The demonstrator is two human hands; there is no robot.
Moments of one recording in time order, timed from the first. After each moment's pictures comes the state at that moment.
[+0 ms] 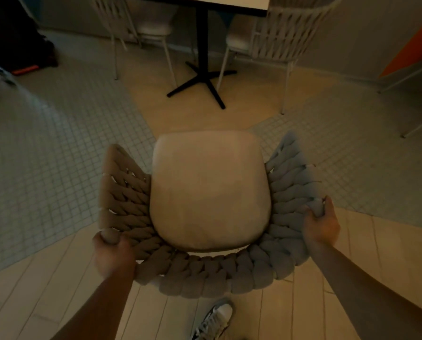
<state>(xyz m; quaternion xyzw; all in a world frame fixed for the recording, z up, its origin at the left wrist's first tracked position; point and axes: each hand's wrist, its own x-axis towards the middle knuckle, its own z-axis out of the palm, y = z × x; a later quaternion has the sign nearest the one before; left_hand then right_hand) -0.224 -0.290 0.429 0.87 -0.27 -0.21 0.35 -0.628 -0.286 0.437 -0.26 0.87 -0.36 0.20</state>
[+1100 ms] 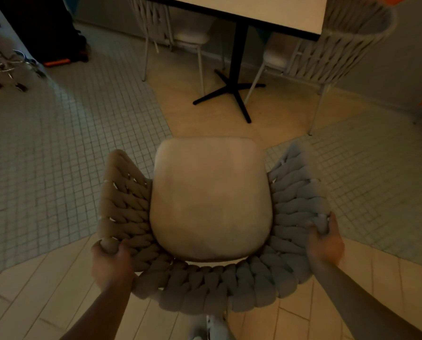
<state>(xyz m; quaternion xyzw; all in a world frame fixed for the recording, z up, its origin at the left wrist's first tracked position) -0.138 -0.355 0.423 0.88 -0.21 -0.22 0.37 -0.543 -0.382 0.445 -0.31 0.86 -0.35 0.21</state>
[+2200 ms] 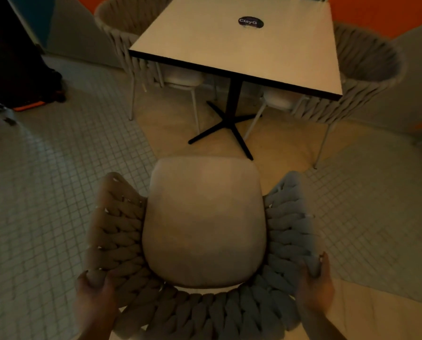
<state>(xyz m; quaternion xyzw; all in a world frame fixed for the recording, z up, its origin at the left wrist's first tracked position) -0.022 -0.657 0.424 0.87 -0.26 -0.27 0.31 -0.429 -0.622 0.445 -0.21 0.89 -0.36 0.20</state>
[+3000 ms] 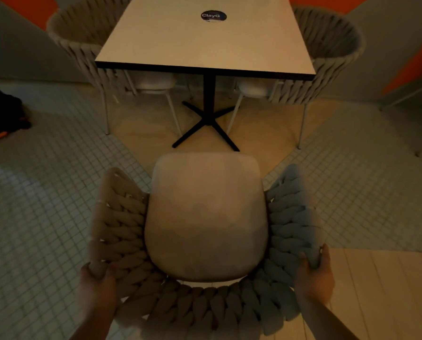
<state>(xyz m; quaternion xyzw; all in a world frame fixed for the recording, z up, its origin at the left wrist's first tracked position) 0.027 -0.732 0.420 0.84 -0.38 -0.28 0.25 -0.368 -0.612 0.442 -0.12 0.90 -0.38 0.17</state>
